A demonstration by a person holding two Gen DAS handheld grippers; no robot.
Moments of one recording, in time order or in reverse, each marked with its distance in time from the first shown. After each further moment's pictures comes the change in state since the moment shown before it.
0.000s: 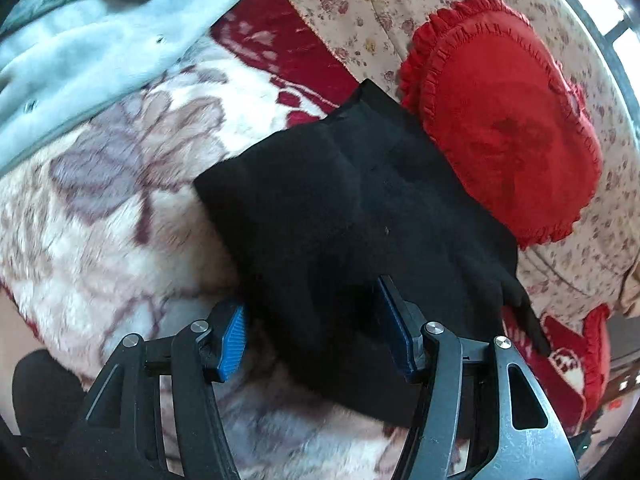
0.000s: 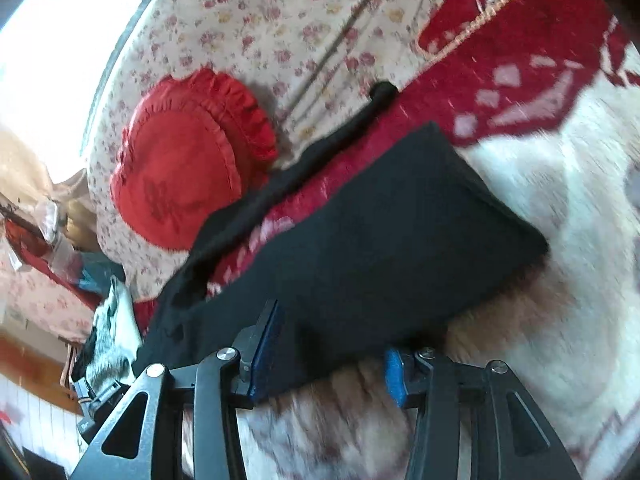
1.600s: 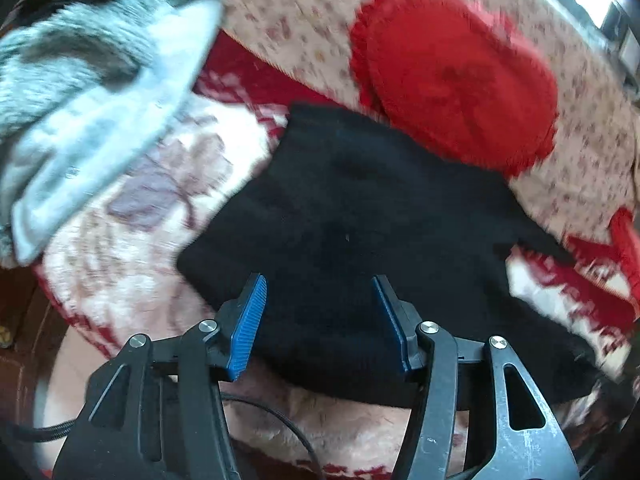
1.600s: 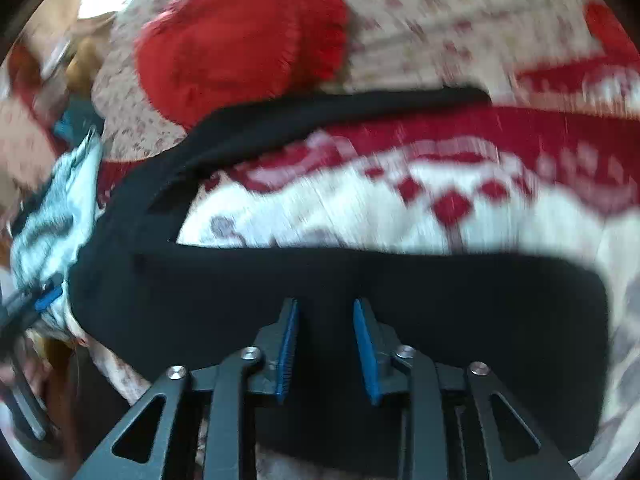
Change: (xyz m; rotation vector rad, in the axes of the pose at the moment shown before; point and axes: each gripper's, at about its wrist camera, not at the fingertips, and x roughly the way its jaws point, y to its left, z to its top) left arm -0.043 -0.012 -0.048 0.316 -0.031 0.098; right arm 0.008 0.070 -0.017 -0.523 0.245 -0.187
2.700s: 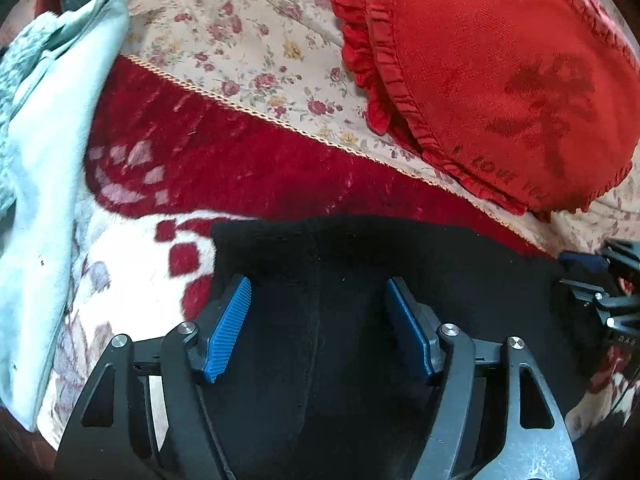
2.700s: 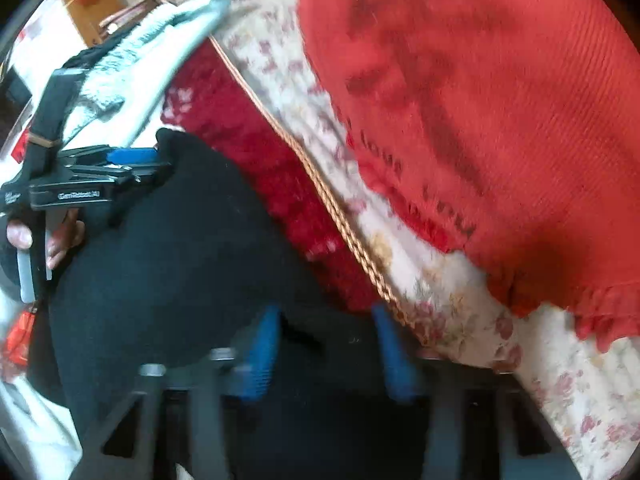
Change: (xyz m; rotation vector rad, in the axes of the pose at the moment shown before) left arm 0.125 -0.028 0.149 0.088 0.060 0.087; right arm 0.173 0.131 0.191 -0.778 0.162 0.222
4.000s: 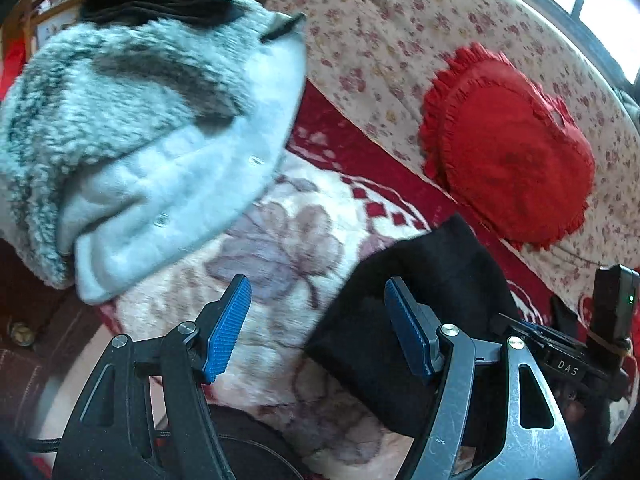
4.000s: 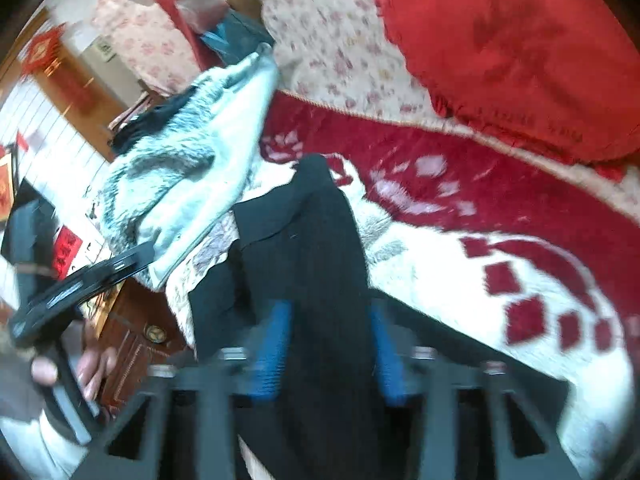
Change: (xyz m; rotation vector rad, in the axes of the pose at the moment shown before) left arm -0.160 0.126 -0.129 -0.250 -0.210 -0.018; right arm -0.011 0.166 -0.018 0.393 -0.201 0.232
